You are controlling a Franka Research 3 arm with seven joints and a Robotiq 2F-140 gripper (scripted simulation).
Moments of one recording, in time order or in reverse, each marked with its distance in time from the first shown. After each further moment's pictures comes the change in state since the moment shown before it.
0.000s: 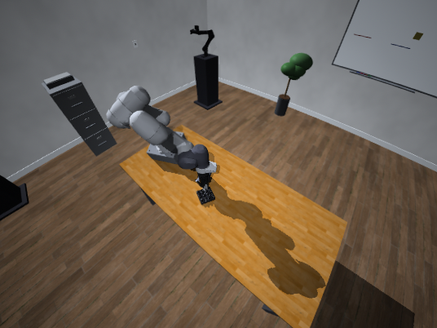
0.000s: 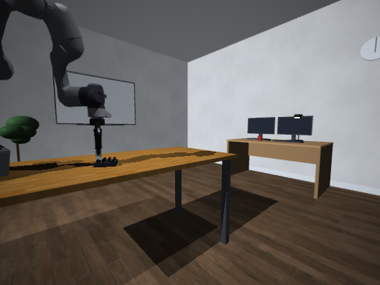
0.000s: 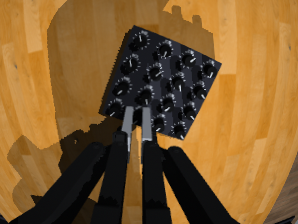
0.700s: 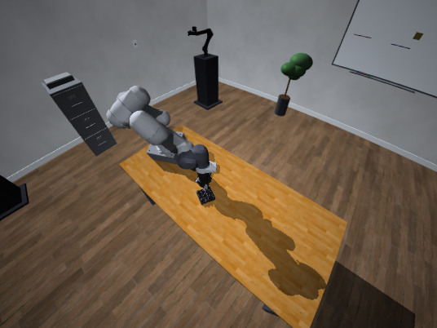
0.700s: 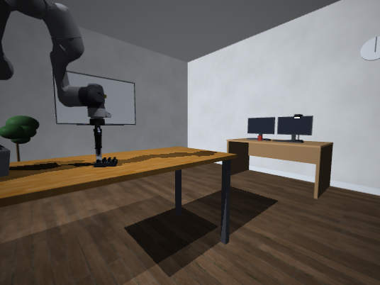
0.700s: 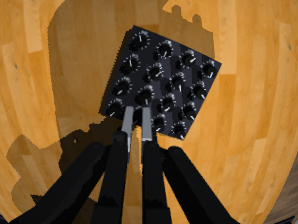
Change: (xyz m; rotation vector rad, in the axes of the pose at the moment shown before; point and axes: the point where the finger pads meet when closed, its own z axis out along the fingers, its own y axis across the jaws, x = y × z) arm 0.000 0.000 0.000 0.000 0.000 0.000
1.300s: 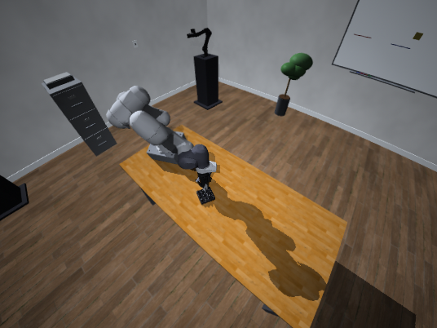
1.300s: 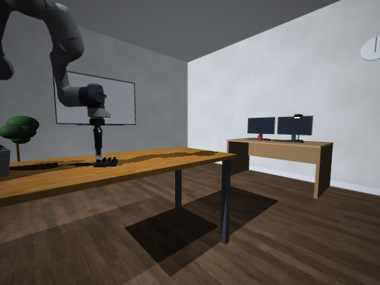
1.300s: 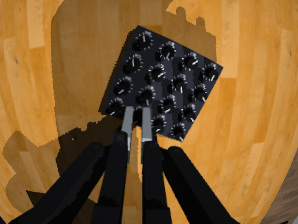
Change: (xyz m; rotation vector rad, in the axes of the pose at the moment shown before) arm 0.000 0.000 0.000 -0.002 0.002 -0.041
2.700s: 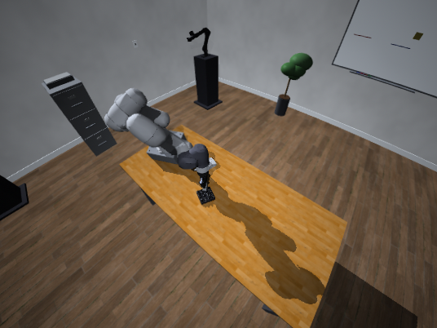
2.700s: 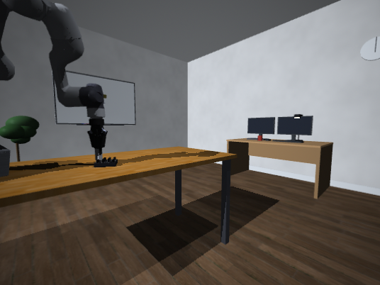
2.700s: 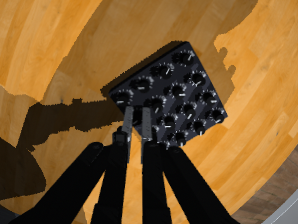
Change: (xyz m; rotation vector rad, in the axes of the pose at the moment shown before) arm 0.000 0.000 0.000 -0.009 0.009 -0.571
